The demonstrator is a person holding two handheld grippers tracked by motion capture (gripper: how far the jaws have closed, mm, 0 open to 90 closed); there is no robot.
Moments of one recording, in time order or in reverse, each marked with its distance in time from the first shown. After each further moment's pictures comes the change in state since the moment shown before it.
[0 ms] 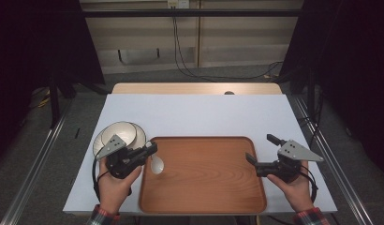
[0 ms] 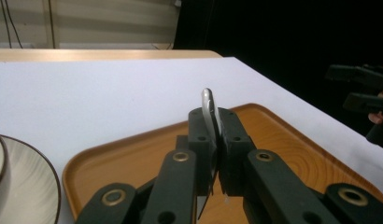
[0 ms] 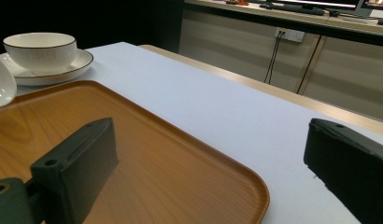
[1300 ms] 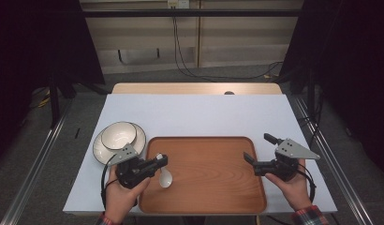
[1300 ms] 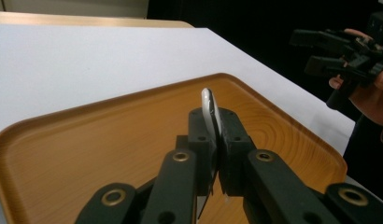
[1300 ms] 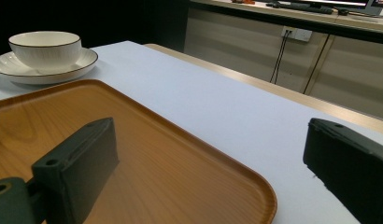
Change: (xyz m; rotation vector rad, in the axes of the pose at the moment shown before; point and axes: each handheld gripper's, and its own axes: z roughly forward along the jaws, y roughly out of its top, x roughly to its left) left arm -0.021 -0.018 0.008 0.092 -0.109 -0.009; right arm 0.000 0.000 0.007 0.001 0.027 -0.003
